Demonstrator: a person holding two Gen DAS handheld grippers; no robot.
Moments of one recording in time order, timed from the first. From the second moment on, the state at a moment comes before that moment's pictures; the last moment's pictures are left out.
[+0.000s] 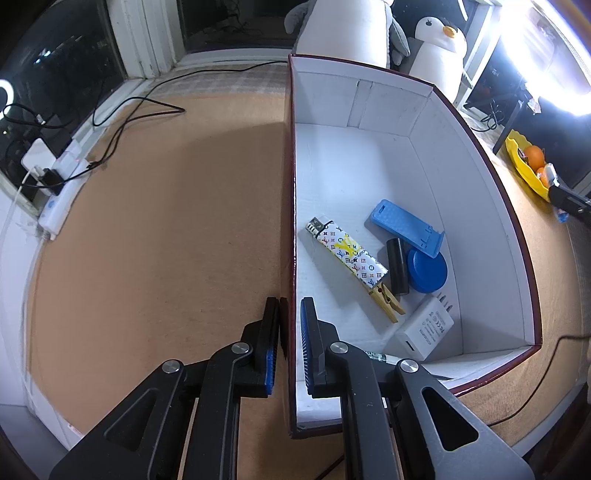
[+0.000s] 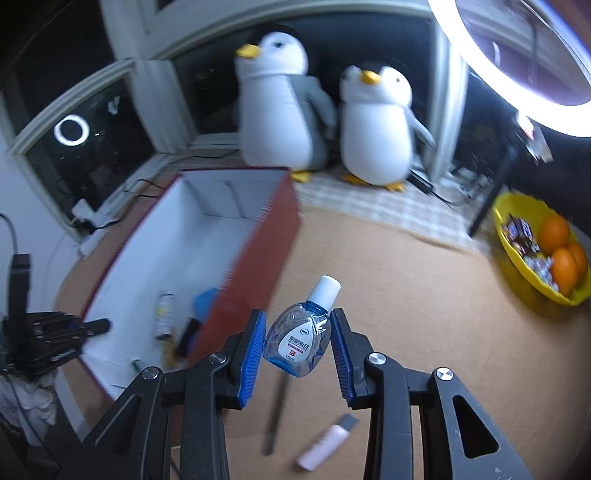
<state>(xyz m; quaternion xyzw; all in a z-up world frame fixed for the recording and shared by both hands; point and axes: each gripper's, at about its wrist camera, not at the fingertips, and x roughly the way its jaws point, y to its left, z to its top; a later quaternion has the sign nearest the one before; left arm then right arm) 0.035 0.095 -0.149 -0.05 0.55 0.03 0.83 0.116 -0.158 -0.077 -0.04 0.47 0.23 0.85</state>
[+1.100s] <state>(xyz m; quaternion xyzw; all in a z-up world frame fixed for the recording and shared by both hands) 0.035 0.098 -0.151 -0.06 0.54 0.02 0.84 0.075 -0.037 -0.100 -0.09 0.48 0.32 0.81</state>
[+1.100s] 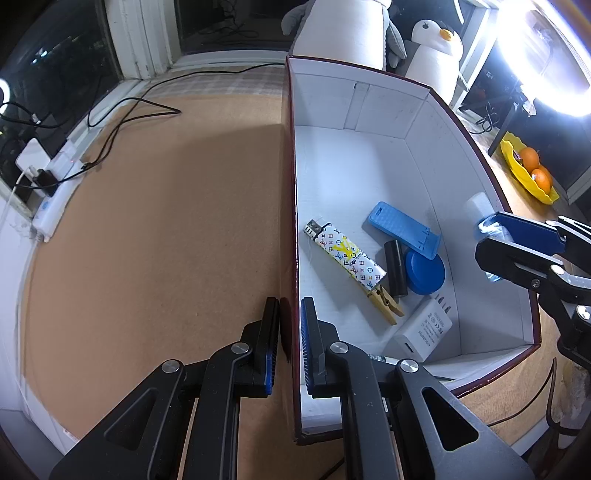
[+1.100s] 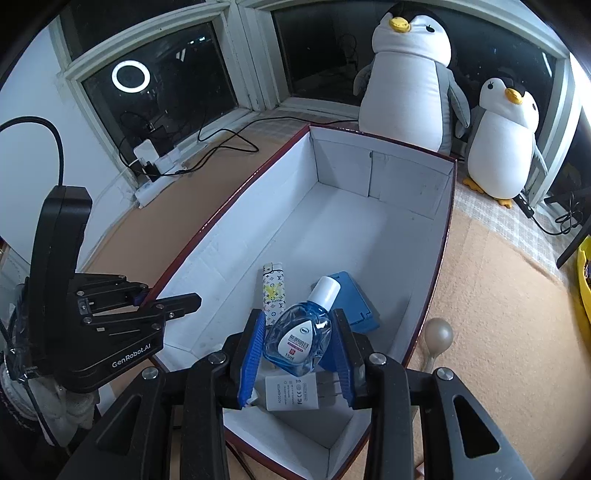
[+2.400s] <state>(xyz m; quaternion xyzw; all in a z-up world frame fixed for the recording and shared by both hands) 0.037 0.097 -0.151 -0.05 0.55 0.03 0.83 0.112 -0.189 -0.149 -0.03 0.55 0.18 0.82</state>
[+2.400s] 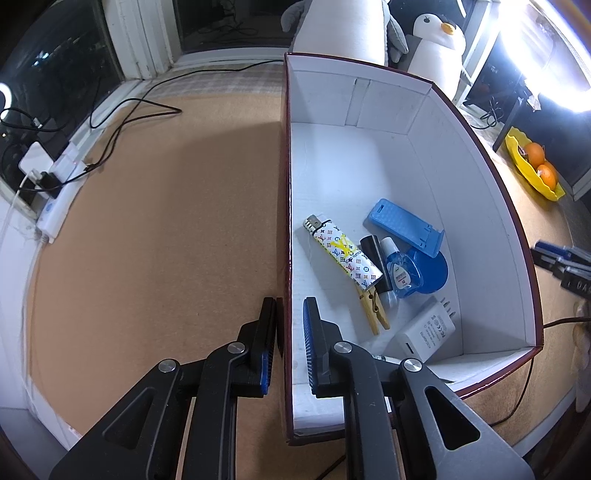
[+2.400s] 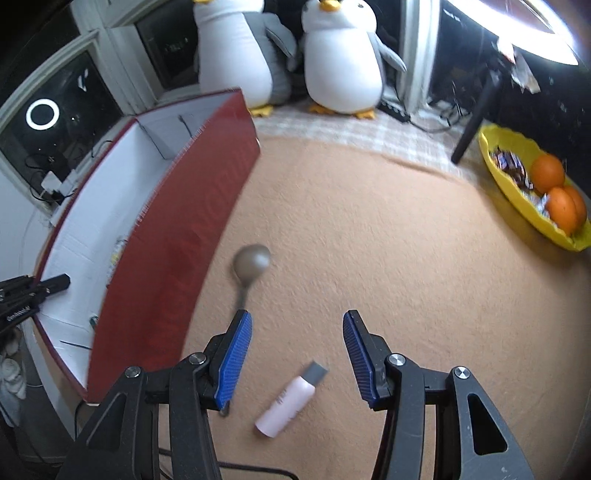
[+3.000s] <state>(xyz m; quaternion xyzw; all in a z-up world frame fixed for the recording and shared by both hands) 0.039 0.090 -0.149 -0.04 0.56 0.04 0.83 0.086 -0.194 -0.200 -0.03 0.62 0.19 0.76</state>
